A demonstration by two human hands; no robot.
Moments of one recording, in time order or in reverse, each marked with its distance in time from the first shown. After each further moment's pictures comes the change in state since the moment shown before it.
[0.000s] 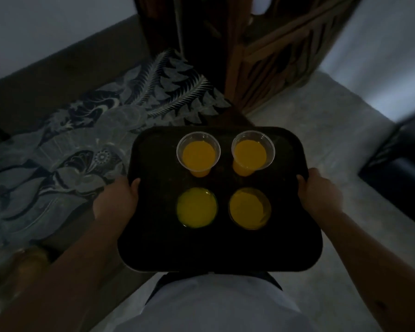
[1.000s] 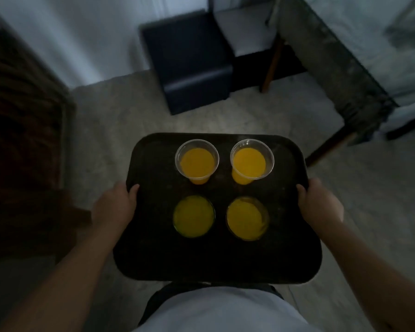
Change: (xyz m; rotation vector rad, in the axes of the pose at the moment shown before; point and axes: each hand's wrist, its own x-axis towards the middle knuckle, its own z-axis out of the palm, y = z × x) left_hand -0.251 0.371 0.083 0.278 -0.161 1.106; right_hand -0.452 0.334 0.008 0.265 0.198 1.237
